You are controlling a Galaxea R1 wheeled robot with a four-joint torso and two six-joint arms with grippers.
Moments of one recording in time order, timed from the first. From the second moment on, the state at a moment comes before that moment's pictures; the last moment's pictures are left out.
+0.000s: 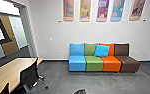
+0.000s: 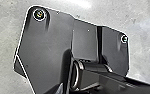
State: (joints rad) left arm 1.49 2.94 -2.52 -0.15 0.00 -0.01; right arm -1.56 2.86 -2.32 0.07 0.07 -0.03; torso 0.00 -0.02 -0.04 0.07
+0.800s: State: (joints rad) left arm 1.49 2.94 -2.52 -0.15 0.00 -0.01; right arm -1.55 2.86 -2.32 0.07 0.07 -0.03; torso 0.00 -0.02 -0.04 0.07
